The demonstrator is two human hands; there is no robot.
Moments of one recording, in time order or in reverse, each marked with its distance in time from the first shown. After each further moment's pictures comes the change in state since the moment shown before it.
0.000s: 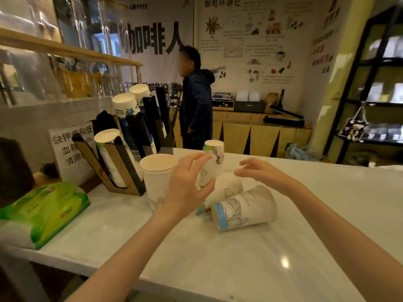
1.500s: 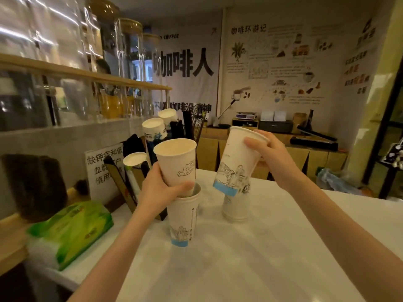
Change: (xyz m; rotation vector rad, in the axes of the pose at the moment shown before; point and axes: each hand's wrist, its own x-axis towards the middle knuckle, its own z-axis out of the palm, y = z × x) left_hand 0.034 -0.058 -0.069 -0.248 0.009 -0.767; right_hand 0.041 -0.094 -0.006 0.523 0.261 -0.351
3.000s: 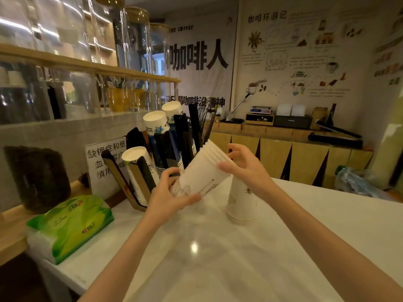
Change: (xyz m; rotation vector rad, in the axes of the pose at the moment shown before) left_hand -0.003 -0.031 0.029 -0.062 -0.098 0.045; right_hand 0.009 0.045 0.038 -0.179 -0.257 -0.056
